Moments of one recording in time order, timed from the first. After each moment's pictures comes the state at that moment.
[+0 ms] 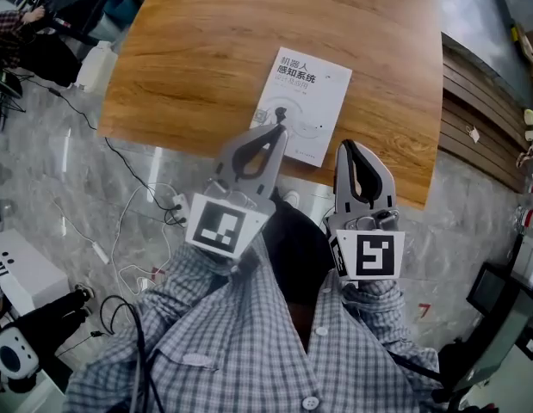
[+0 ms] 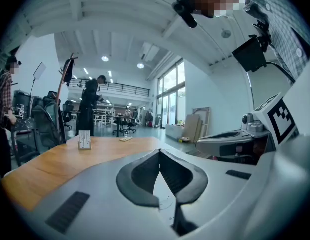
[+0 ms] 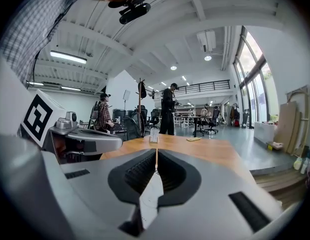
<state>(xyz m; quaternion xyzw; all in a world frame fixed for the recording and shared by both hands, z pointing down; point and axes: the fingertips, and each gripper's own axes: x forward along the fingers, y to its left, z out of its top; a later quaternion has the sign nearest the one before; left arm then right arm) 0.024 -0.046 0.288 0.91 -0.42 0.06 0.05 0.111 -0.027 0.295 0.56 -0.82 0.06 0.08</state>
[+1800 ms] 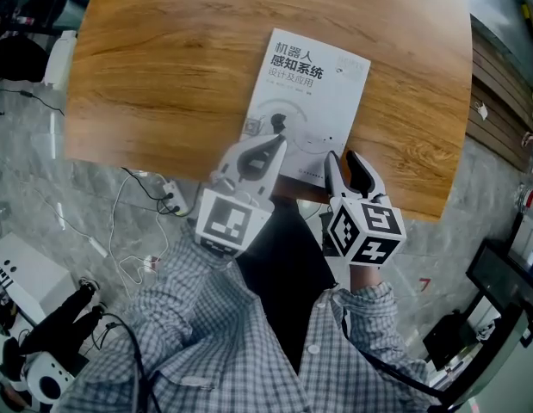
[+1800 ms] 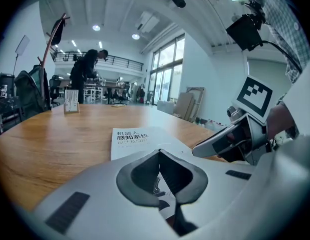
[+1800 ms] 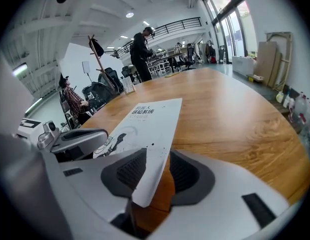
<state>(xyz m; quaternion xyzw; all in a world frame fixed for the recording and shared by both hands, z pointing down) 0.024 -0.098 0.458 0.91 -0.34 0.19 0.12 0.122 -0.067 0.500 0.58 -0.69 0.38 0.19</state>
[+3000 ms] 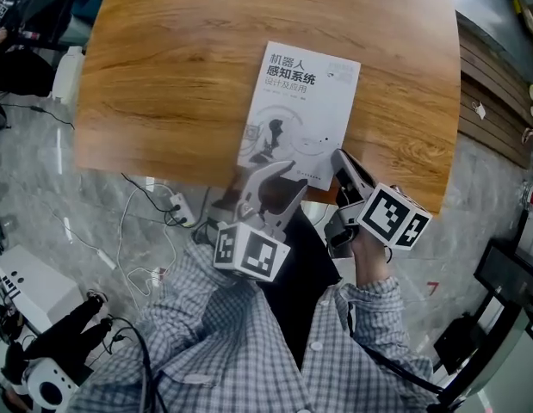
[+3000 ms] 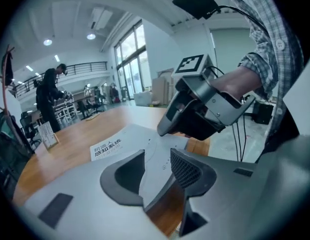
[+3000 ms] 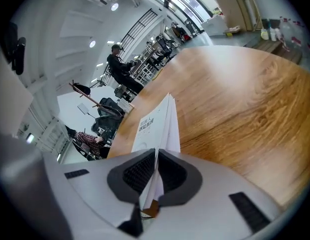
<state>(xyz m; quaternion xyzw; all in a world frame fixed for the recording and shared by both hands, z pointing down) 0.057 -0.031 0.452 0.92 -0.22 0.32 -0.02 0.126 -0.071 0.478 0.53 -0.64 0.56 -0.01</state>
